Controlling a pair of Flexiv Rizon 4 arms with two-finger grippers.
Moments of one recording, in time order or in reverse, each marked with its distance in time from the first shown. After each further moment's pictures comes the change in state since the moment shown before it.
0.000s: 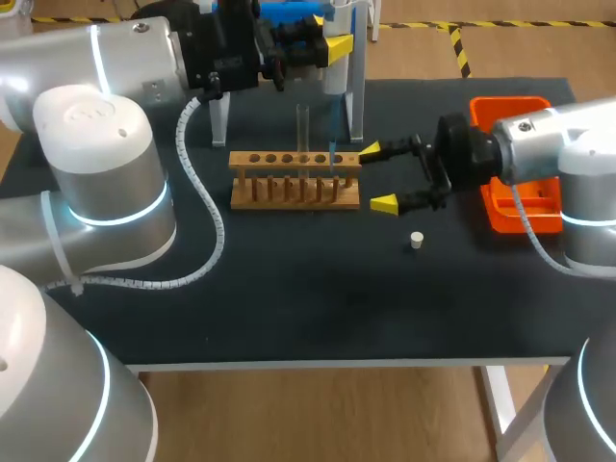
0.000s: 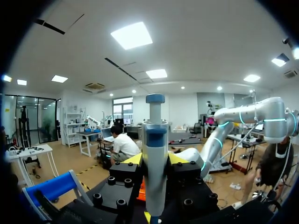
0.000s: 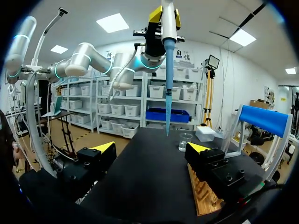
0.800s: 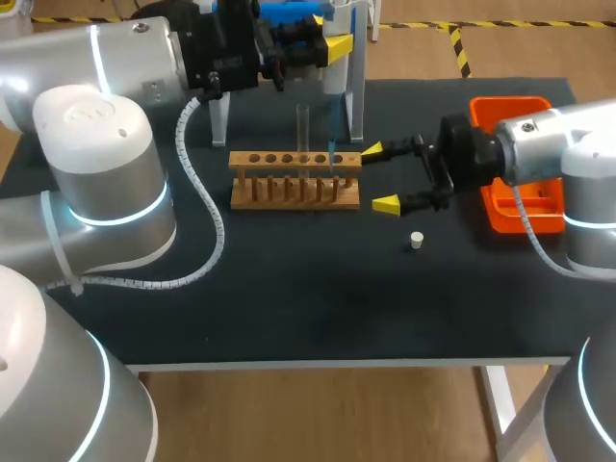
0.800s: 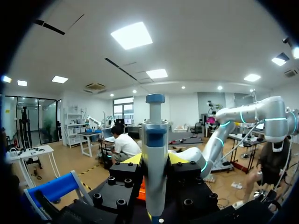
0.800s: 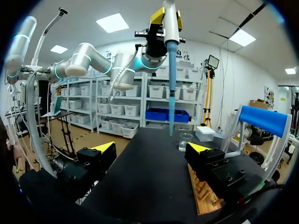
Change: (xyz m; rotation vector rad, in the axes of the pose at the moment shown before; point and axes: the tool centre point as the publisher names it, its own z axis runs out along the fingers) left arm -0.006 -0.001 -0.003 0.000 -0.019 0.024; right arm 0.002 0.001 -0.001 0.001 -0.003 0.000
